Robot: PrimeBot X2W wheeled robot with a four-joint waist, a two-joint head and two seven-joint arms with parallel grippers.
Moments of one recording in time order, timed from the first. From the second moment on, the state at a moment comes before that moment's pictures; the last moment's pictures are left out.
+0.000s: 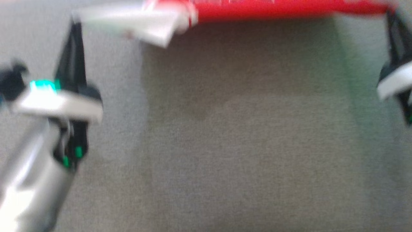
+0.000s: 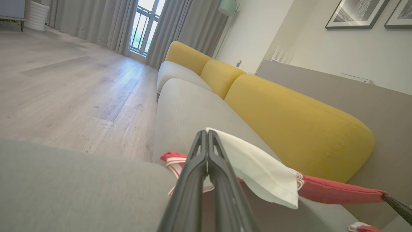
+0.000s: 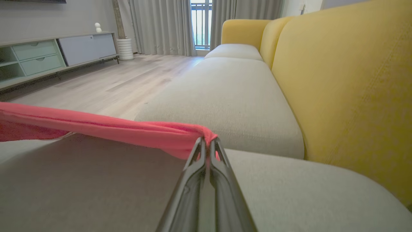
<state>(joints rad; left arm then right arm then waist) -0.62 0.45 -0.50 0.23 -1.01 -0.06 -0.21 -0.75 -0.59 0.53 0.63 0.66 0.13 -0.25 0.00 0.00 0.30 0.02</state>
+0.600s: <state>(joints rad) 0.10 0.52 -0.51 -0.20 -1.10 0.21 -0.22 -0.27 -0.65 0.51 0.44 0.75 0.13 -0.25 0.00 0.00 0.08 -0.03</state>
